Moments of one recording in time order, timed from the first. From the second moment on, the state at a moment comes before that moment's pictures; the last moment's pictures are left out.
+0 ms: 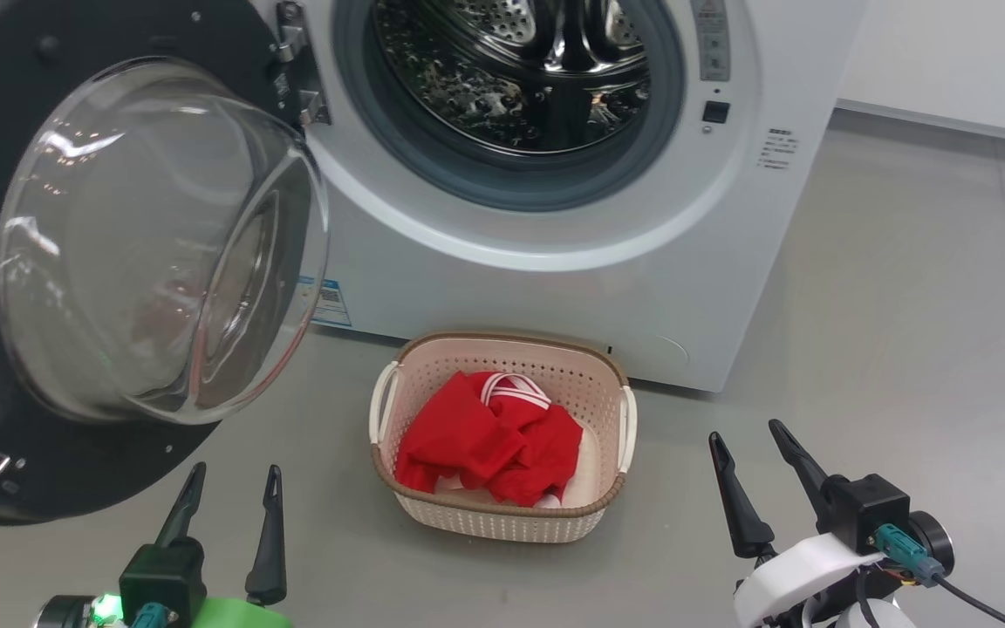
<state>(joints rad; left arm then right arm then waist) 0.12 0.07 -0.16 0.02 -0.18 0.10 -0.13 -0.01 -0.06 0.23 0.30 0.25 0.05 -0.26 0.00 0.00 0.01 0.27</state>
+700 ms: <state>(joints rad) 0.13 0.07 -0.11 0.01 -0.21 0.10 -0.15 -0.05 -0.06 0.28 0.32 0.24 0.07 -0.26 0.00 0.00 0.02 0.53</state>
